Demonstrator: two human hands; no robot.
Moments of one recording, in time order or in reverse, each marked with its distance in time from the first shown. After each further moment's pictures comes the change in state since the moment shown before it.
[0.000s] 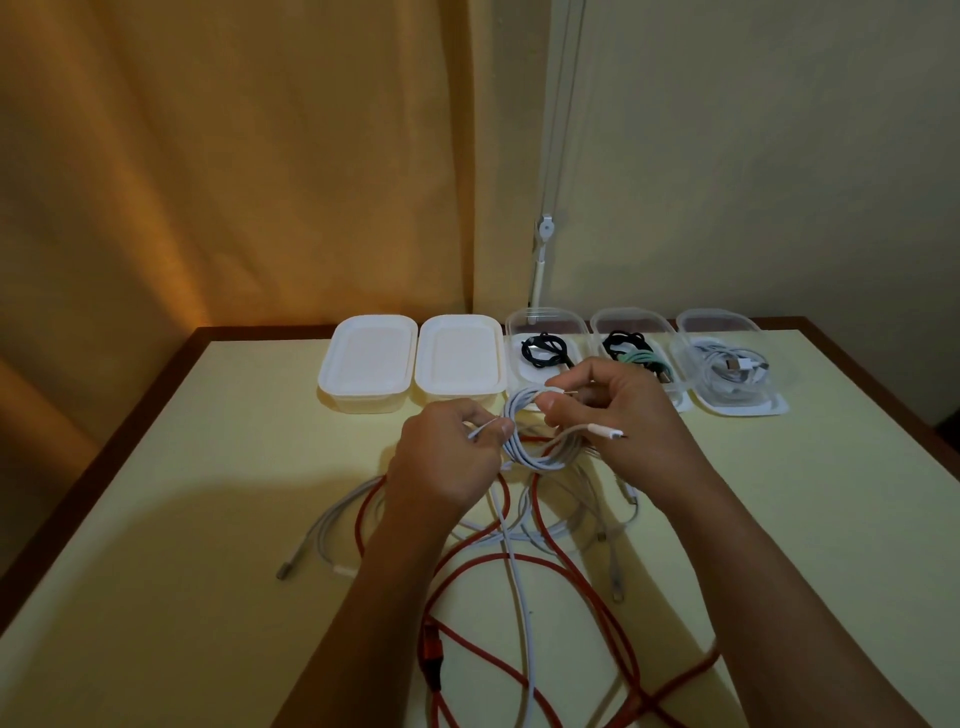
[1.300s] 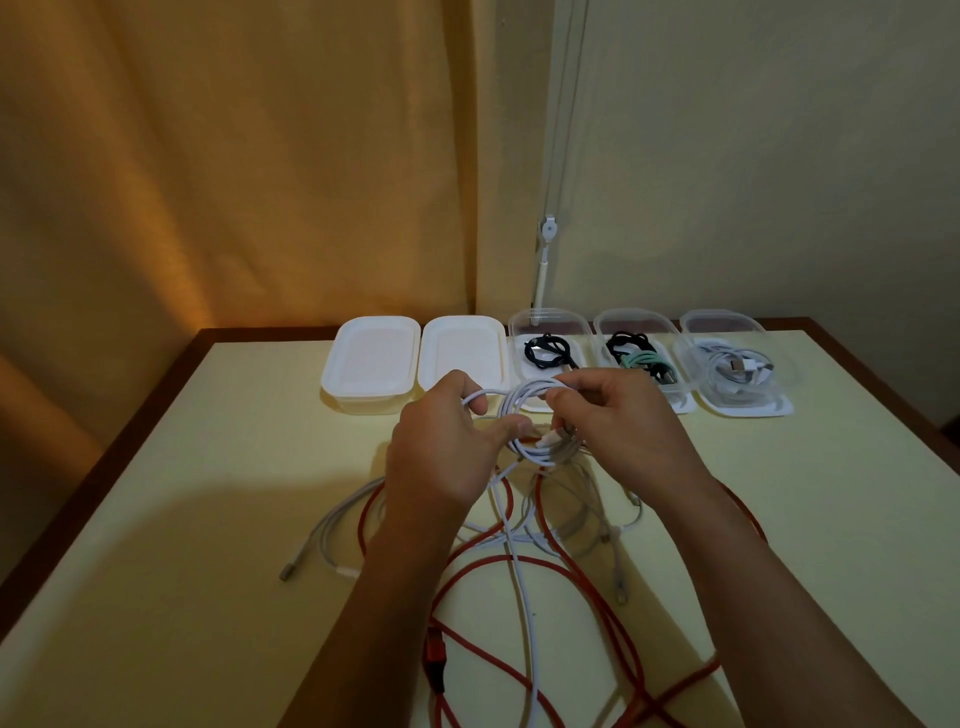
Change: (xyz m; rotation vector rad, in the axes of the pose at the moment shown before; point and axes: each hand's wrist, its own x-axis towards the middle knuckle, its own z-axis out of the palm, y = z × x) left_hand -0.002 0.013 -0.007 0.036 0.091 0.042; right_hand -0.002 -0.007 0.006 -0.155 0.024 -0.036
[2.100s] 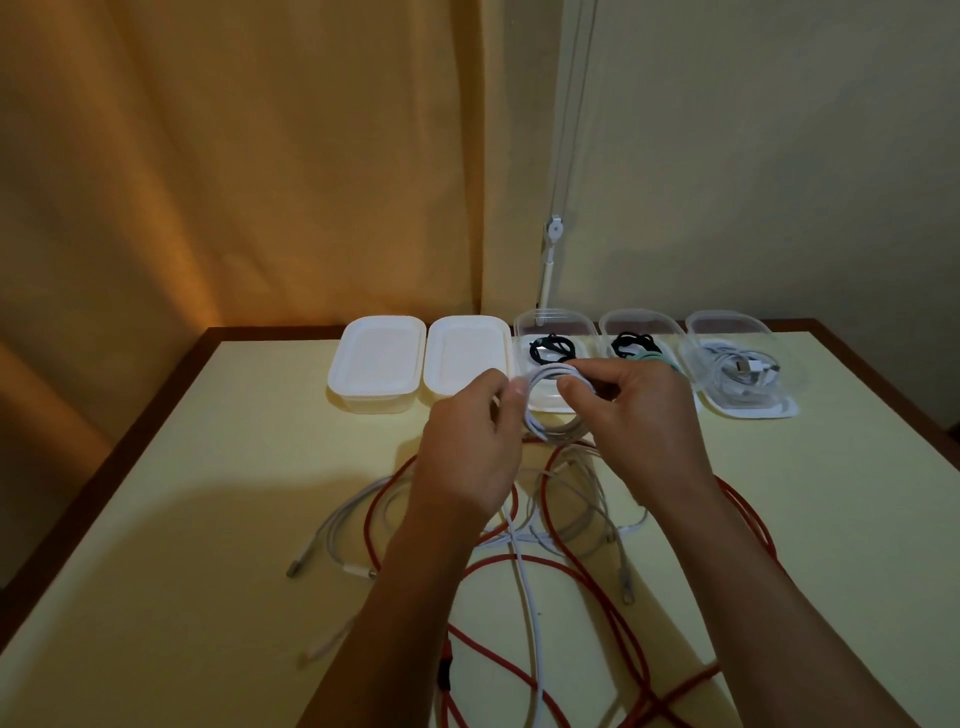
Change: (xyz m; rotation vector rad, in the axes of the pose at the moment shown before) left_hand -0.006 0.007 0.004 -0.062 -0.038 0.162; right_hand -0.004 -0.005 0.004 -0.091 0.228 -0.130
